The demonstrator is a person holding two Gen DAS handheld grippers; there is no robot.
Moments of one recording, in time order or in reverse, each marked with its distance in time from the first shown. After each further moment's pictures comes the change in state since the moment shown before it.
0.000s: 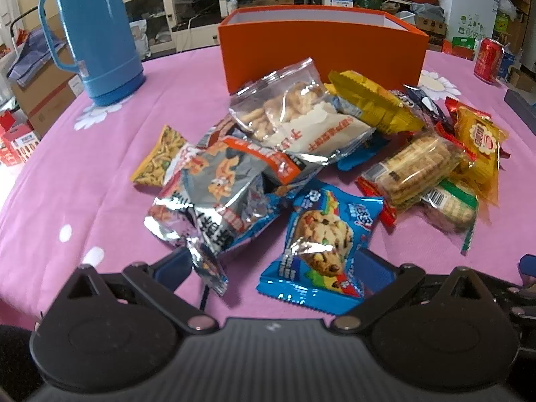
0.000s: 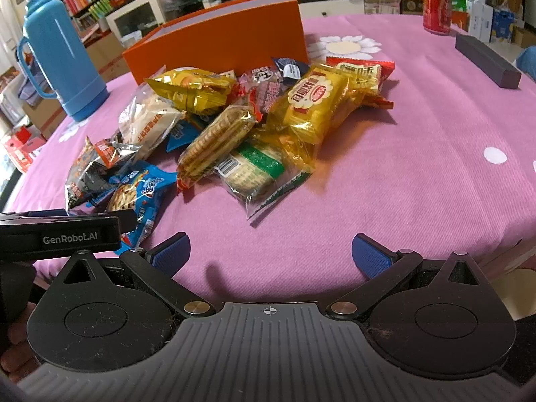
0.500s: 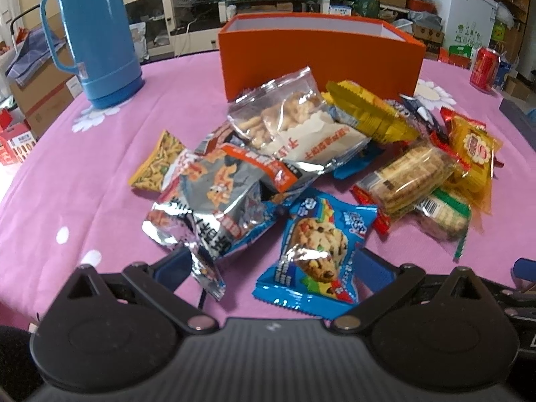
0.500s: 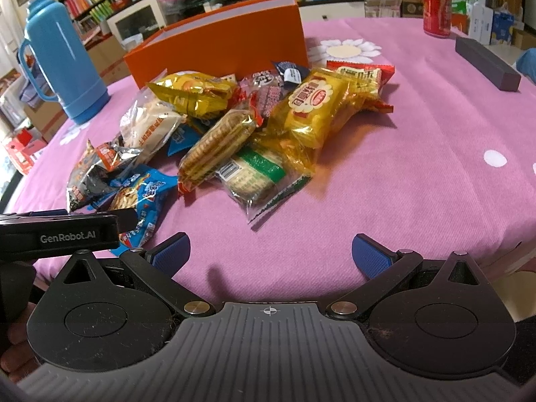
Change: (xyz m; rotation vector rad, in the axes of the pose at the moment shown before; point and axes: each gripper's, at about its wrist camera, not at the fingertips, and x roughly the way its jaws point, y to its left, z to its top) left arm -0.006 0.003 0.001 -0.019 -0.029 -0.029; right arm -0.002 0.001 0.001 -0.001 -0.016 -0.001
